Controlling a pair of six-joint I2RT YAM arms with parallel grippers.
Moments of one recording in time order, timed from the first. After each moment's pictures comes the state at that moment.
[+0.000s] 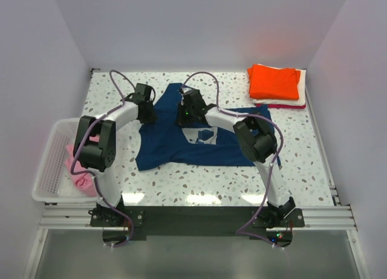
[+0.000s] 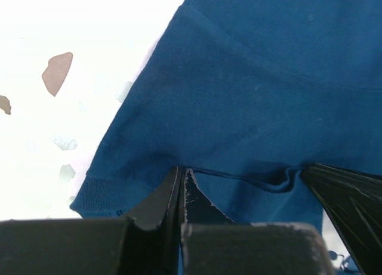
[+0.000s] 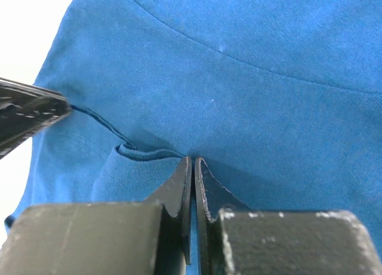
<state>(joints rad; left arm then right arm) -0.22 1.90 1.27 -0.41 -0.08 -0.49 0.67 2.30 1.68 -0.12 -0.14 0.46</state>
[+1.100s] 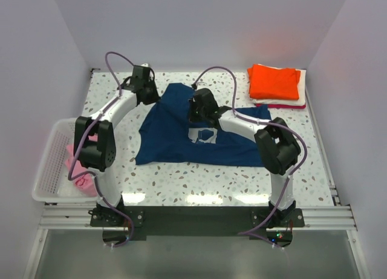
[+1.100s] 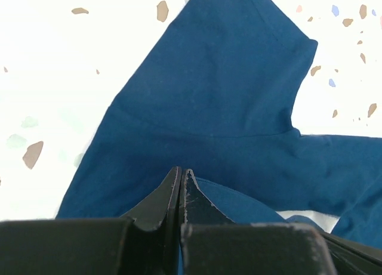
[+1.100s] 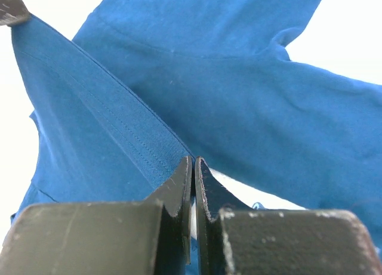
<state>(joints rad) -0.22 1.89 1.50 -0.42 0.00 -0.49 0.67 1.99 1.41 -0.07 0.08 0.47</state>
